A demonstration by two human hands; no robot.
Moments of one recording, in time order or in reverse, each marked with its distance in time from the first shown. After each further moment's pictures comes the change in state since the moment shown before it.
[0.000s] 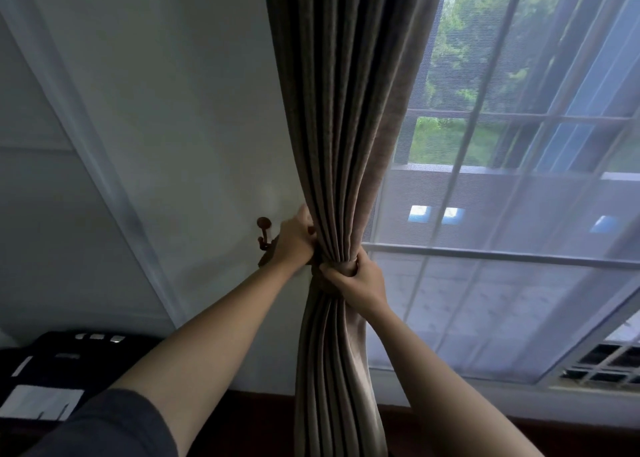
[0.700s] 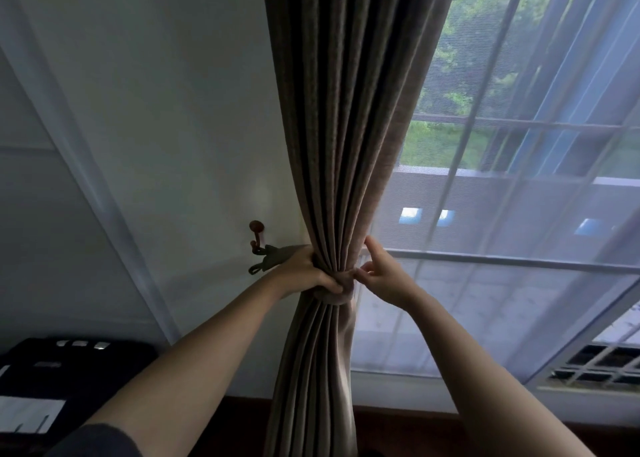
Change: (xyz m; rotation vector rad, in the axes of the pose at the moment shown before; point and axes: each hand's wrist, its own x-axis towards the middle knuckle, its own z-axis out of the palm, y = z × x) left_hand -0.011 -0.023 0.010 -0.302 -0.570 -0.049; right_hand 0.029 0.004 -0.054 -0.167 -0.361 -0.202
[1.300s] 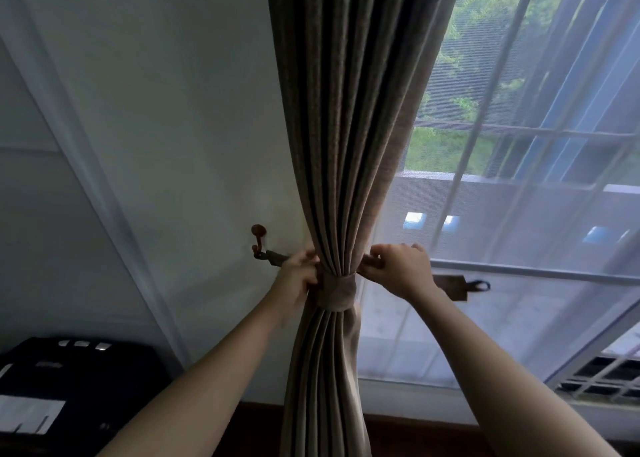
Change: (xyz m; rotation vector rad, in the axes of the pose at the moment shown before) left_hand -0.009 -0.014 0.016 -0.657 0.269 -0.013; right_hand 0.017 0.005 -0.023 -0.858 0.151 0.081
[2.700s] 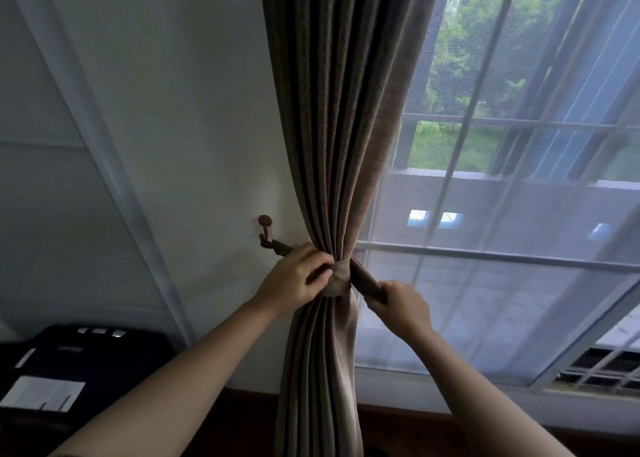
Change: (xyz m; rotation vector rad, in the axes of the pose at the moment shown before) left_hand -0.040 0.003 -0.011 1.157 0.024 0.886; right_hand -0.080 -0.012 0.027 0.269 -0.154 0.209
